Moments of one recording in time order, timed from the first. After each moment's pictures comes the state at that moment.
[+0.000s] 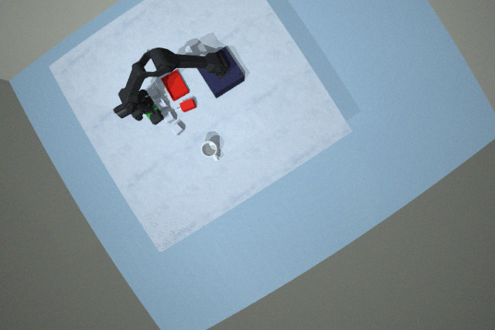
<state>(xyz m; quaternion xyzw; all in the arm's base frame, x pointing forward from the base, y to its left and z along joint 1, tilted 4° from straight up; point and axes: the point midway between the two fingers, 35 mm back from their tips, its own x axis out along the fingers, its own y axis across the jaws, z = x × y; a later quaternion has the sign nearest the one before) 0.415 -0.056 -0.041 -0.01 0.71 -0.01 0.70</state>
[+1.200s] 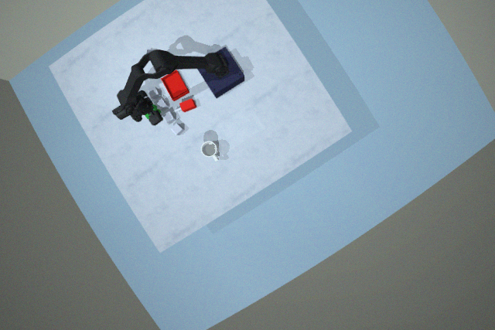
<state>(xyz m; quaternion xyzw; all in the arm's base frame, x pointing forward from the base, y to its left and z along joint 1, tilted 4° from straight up) 0.422 -0.056 -0.043 -0.01 0.72 -0.01 0.69</state>
